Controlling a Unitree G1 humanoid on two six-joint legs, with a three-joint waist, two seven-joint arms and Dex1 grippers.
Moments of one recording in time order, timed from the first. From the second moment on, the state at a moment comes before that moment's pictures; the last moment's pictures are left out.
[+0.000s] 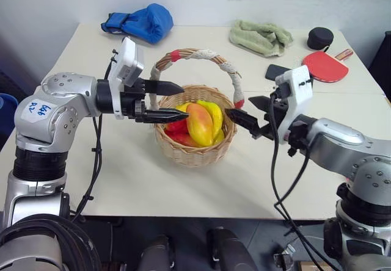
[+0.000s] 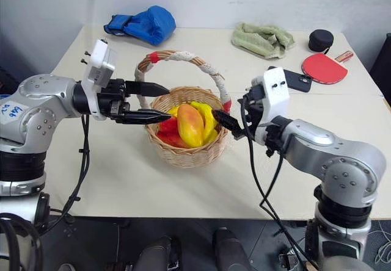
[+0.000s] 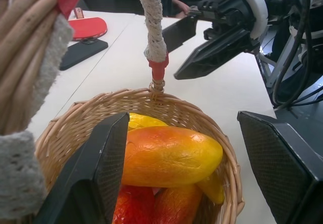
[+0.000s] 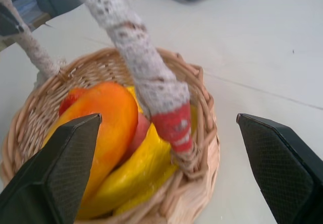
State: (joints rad) left arm -0.86 0.75 -0.01 -0.10 -0.62 0.76 -1.11; right arm -0.63 -0.49 -0.21 -0.58 1.07 1.25 -0.06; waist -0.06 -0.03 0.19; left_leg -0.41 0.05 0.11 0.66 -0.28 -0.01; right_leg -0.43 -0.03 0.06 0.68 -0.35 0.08
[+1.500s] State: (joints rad) left arm -0.92 0.64 0.01 -0.10 -0.76 0.83 -1.10; right arm -0.16 -0.69 -0.57 -0.23 0.44 0.57 0.22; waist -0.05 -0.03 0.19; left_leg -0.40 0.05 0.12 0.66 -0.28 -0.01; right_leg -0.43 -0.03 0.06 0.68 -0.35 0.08
